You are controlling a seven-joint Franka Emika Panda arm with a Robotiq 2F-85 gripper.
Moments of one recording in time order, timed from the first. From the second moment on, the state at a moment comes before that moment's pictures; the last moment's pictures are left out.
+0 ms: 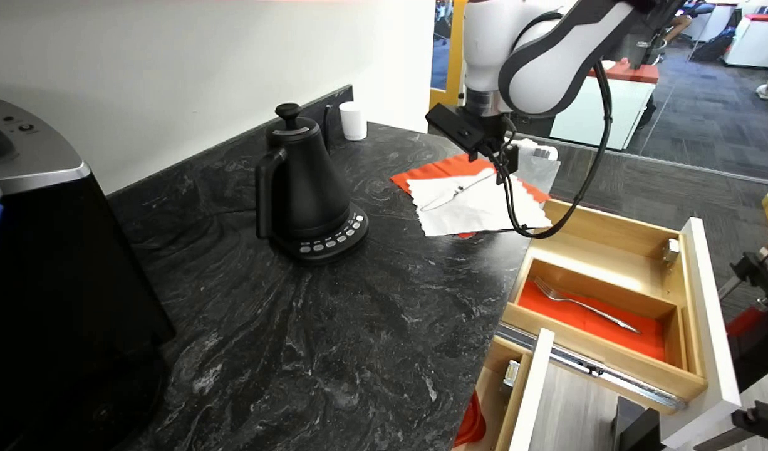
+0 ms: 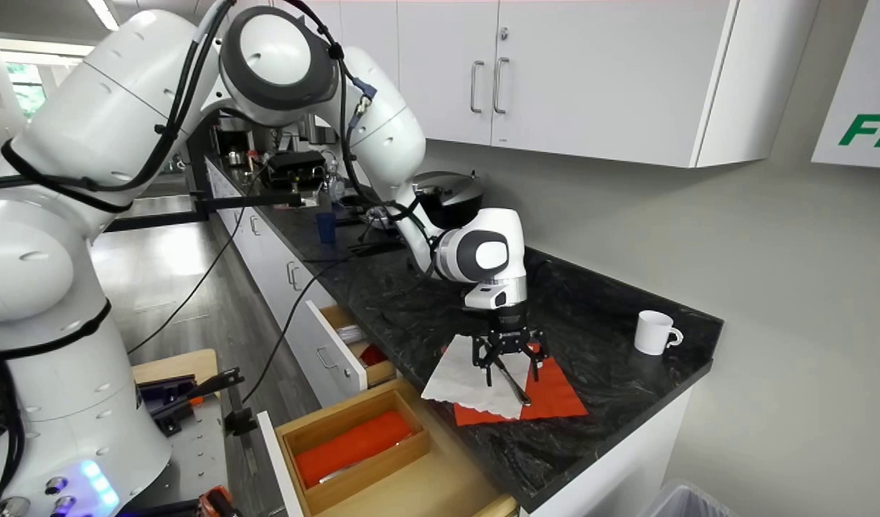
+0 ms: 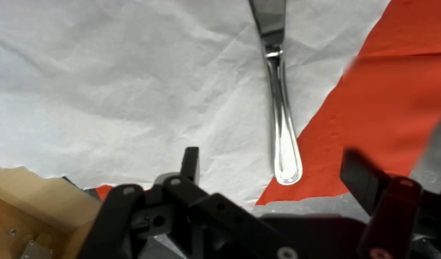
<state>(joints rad) 0.12 0.75 -0.27 -1.82 -0.21 2.55 2.19</state>
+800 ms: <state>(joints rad) 0.07 0.88 -0.20 -1.60 -0.04 2.52 1.97</state>
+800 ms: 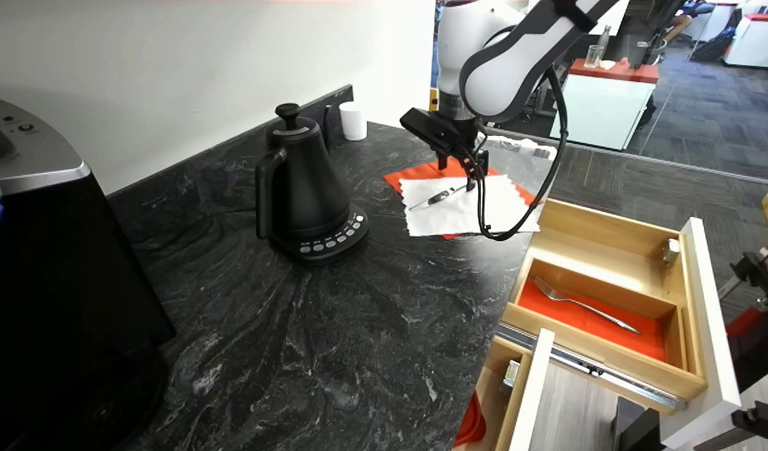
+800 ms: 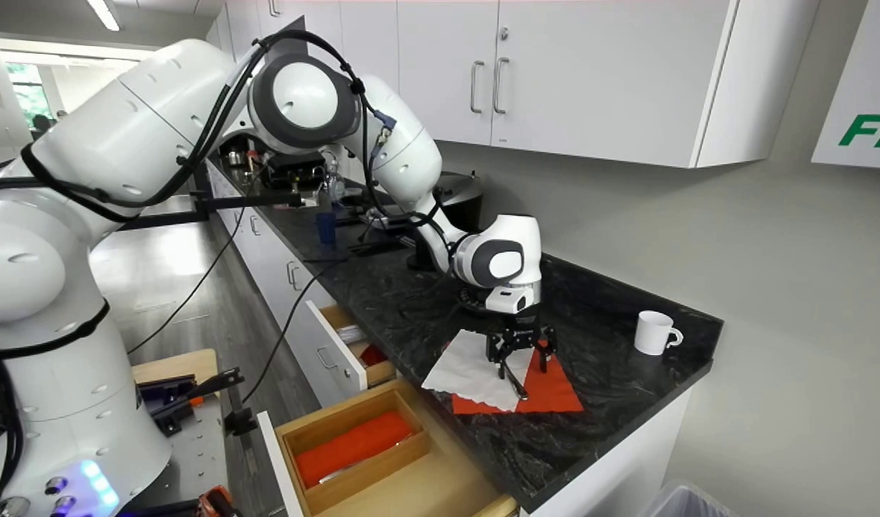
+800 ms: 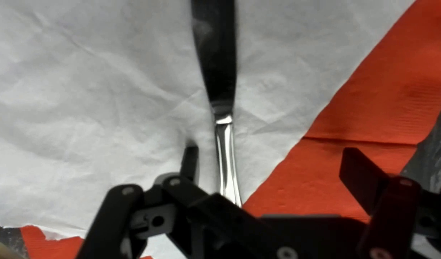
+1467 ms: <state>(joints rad) 0.03 0.92 -0.19 -1.48 0.05 2.36 1.96</state>
